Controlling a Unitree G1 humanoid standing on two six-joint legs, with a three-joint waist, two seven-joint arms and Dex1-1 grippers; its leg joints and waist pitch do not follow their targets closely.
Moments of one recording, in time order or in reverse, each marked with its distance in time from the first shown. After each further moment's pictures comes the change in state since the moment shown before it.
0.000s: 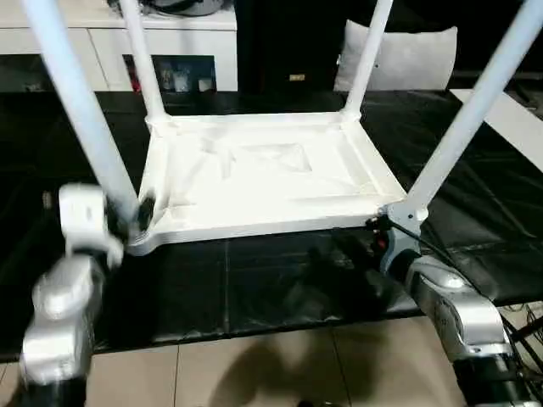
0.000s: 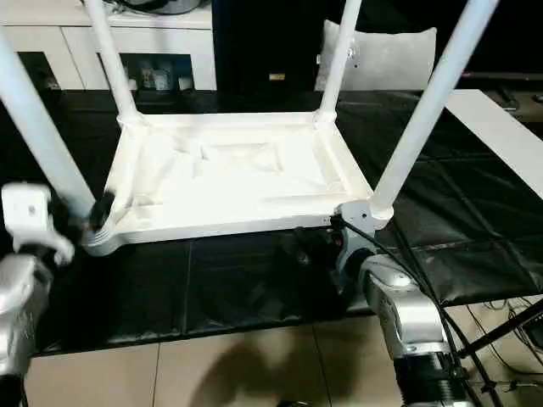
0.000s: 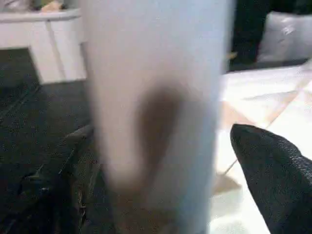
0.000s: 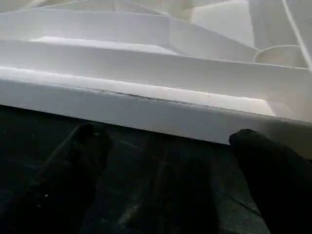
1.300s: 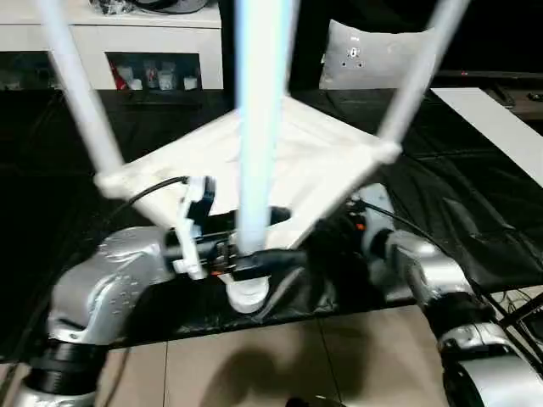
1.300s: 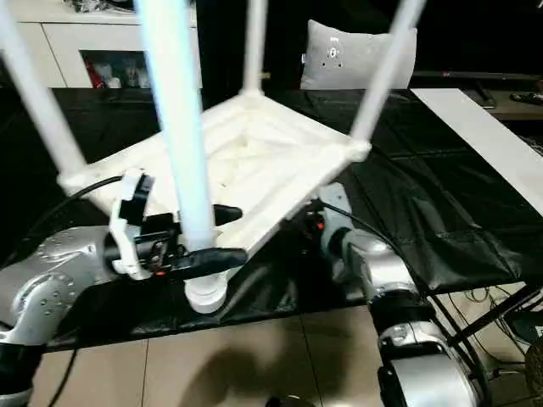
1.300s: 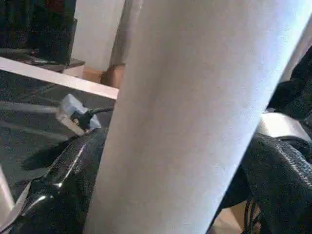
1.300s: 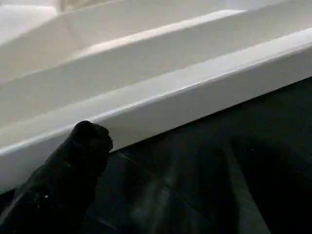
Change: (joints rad) left arm -0.143 0.043 -0.337 -0.256 -0.488 0.507 -0.750; right arm -0.338 0.063 0.043 0.607 -0.079 -0.247 0.213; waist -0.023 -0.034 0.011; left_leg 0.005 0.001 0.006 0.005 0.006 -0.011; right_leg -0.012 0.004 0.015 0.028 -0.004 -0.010
